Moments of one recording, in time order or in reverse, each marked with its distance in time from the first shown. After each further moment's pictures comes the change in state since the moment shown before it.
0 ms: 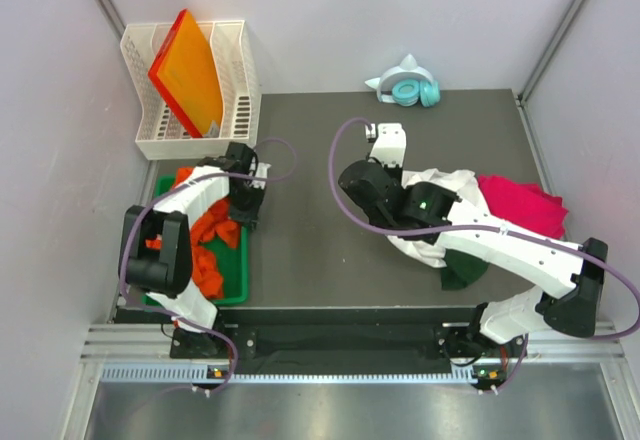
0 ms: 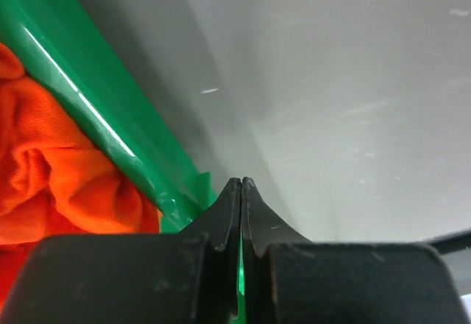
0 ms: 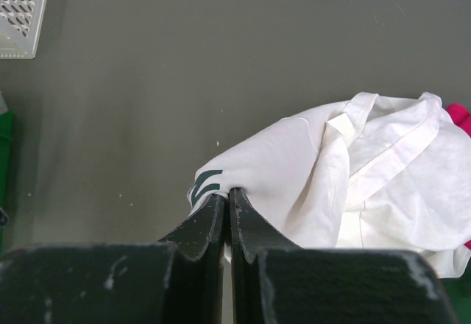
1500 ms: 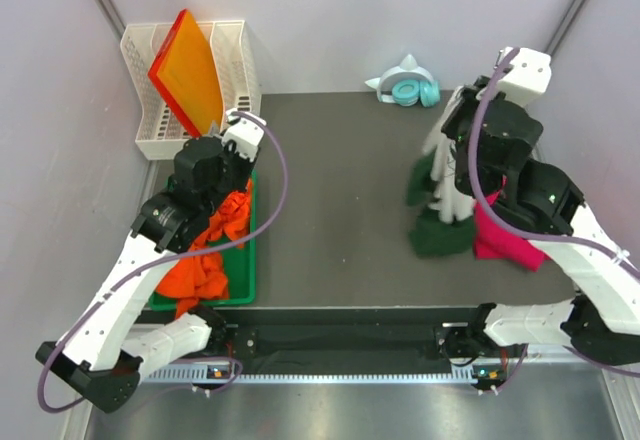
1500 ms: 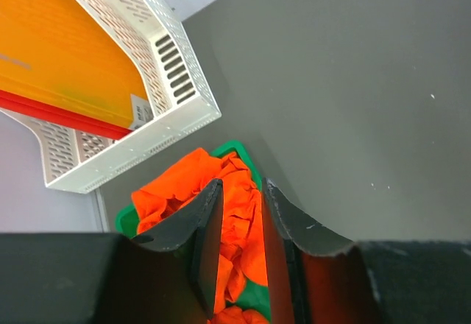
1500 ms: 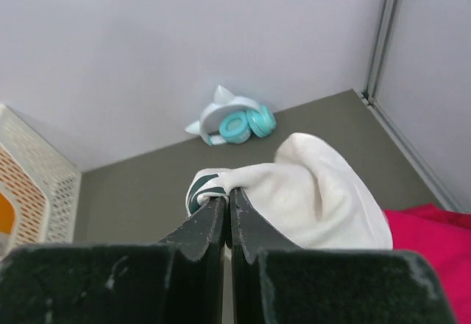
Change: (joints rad) left arm -0.282 -0.652 0.123 0.232 -0.360 0.226; right arm -0.146 -0.192 0.333 0.190 0.203 -0.402
